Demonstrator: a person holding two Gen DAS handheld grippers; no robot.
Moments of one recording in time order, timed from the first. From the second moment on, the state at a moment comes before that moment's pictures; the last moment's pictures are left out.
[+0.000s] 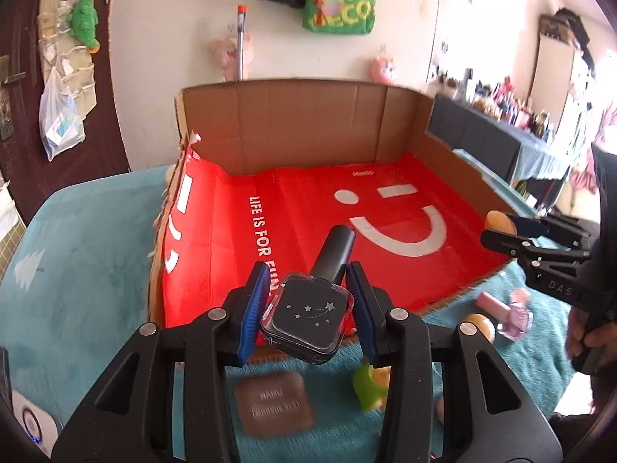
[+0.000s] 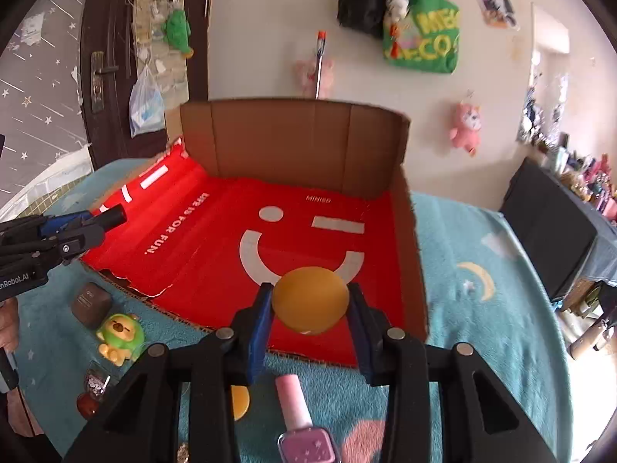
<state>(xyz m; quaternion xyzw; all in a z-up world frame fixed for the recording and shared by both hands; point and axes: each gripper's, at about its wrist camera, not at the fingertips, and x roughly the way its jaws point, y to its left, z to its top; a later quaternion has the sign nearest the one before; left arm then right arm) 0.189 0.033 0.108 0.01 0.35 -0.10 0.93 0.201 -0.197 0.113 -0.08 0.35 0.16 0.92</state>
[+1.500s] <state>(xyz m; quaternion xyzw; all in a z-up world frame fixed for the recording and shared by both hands) 0.253 0.027 0.060 0.05 0.46 -0.08 0.88 0.278 -0.175 0.066 -0.14 0.51 0.16 0.84</state>
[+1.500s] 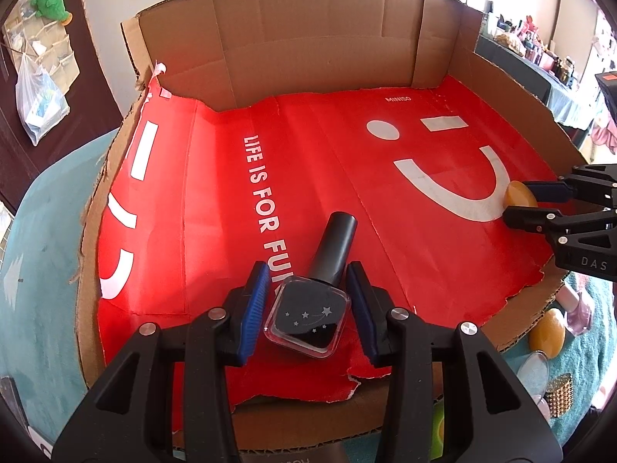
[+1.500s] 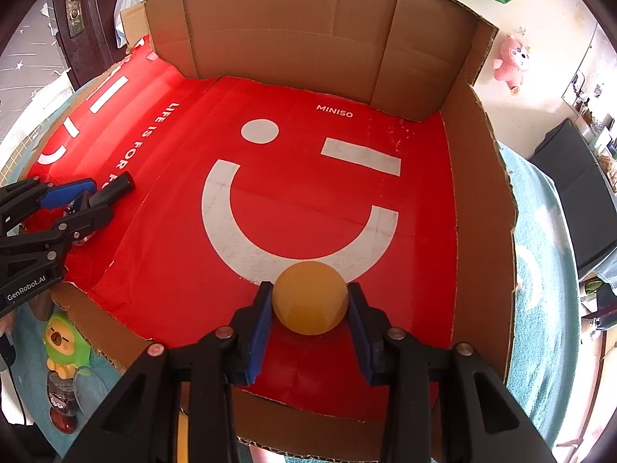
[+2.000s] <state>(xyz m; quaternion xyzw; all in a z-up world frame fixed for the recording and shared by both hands) 0.230 0.034 0.091 0.04 0.39 -0.08 0.92 0.261 -0.174 0.087 -0.12 0.48 0.18 0.85</state>
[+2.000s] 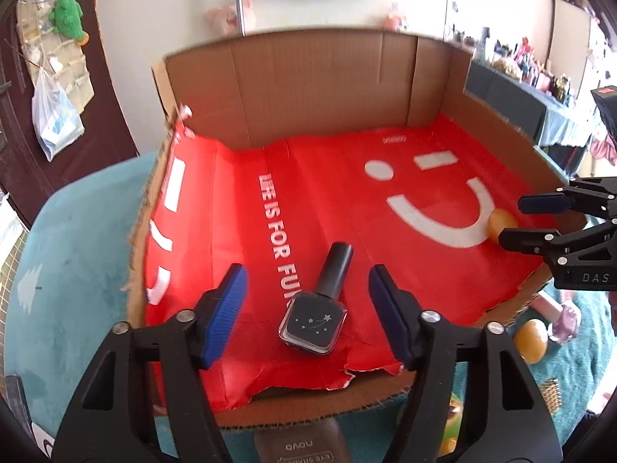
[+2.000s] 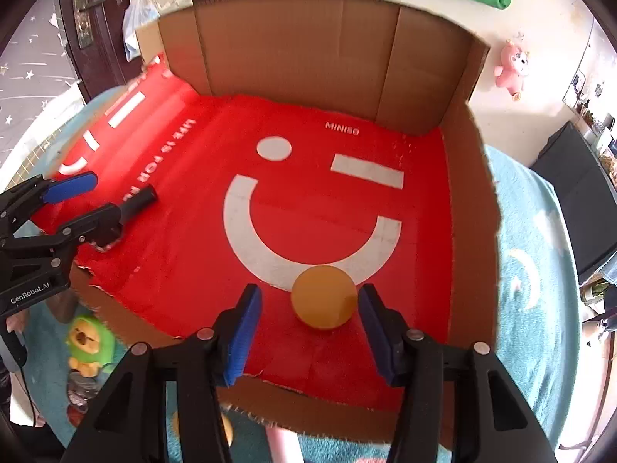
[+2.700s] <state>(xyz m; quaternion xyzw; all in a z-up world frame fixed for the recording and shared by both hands) 0.113 0.029 0.161 0.01 0.24 -0.06 0.97 0.134 -0.195 0.192 -0.08 0.28 0.18 0.94</state>
